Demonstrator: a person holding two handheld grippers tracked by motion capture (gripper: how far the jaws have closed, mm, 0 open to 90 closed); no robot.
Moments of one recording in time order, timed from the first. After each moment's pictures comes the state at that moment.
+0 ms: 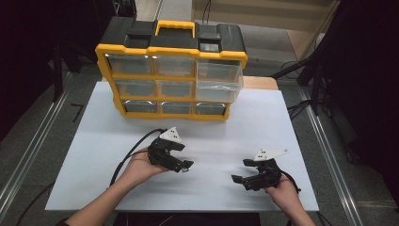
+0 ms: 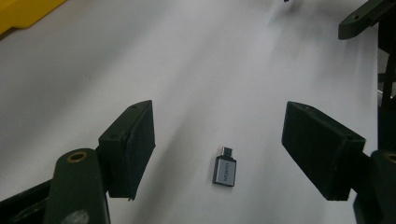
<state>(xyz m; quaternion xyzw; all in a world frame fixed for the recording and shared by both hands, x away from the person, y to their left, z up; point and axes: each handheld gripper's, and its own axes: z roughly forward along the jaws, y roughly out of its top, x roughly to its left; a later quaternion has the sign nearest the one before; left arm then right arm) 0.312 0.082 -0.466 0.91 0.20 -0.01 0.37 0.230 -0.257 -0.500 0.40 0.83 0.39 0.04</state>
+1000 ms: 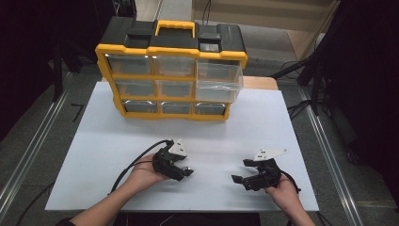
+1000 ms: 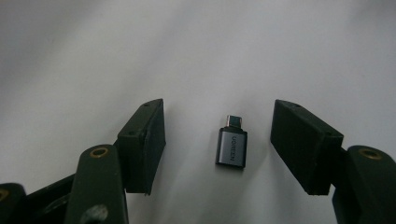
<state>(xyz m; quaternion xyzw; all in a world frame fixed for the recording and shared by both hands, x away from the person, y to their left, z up) 0.295 0.070 -0.499 0.93 0.17 0.03 0.33 0.230 -0.257 -0.501 0.41 0.83 0.38 0.04</state>
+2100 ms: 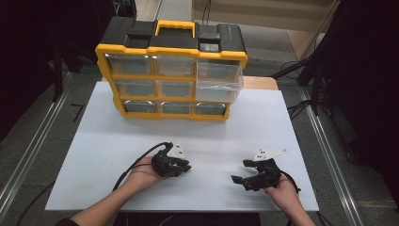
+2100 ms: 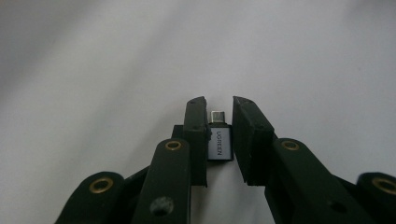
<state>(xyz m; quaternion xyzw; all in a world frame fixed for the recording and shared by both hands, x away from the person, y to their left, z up) 0.292 0.075 -0.500 0.93 0.16 0.03 0.33 0.230 -0.256 -0.502 0.41 0.83 0.38 0.04</state>
